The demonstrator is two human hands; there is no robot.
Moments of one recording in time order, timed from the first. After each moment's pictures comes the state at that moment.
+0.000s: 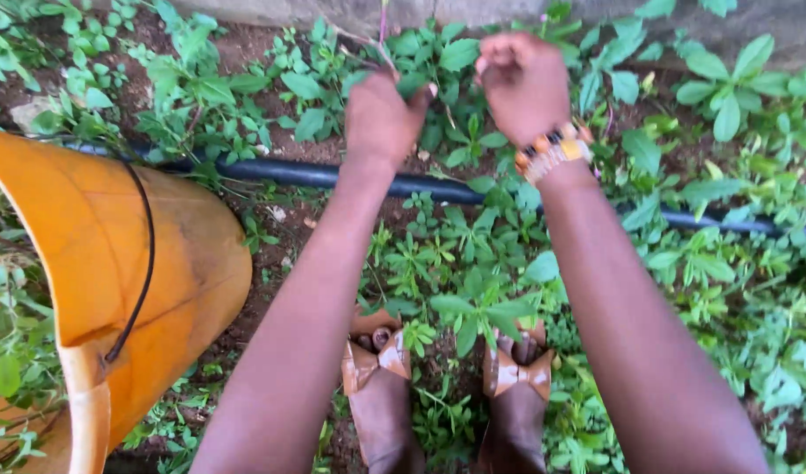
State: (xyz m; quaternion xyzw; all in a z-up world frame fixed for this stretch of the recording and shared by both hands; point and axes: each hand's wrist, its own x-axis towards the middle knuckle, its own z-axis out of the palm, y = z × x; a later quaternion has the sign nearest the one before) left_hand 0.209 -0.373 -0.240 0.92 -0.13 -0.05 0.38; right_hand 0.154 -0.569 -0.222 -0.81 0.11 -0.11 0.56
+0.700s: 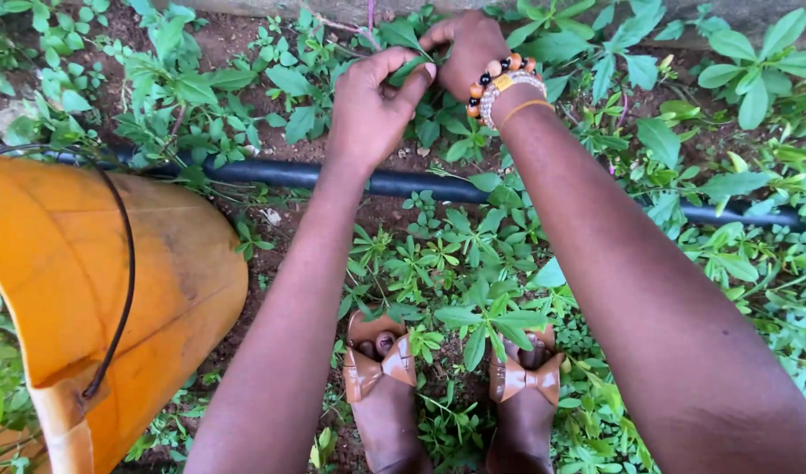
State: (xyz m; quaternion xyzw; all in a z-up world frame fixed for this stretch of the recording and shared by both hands) left_hand 0.215 -0.366 -0.226 0.77 -0.21 -0.09 0.60; right_hand 0.223 -0.570 -0.270 -0.94 0.01 -0.07 0.32
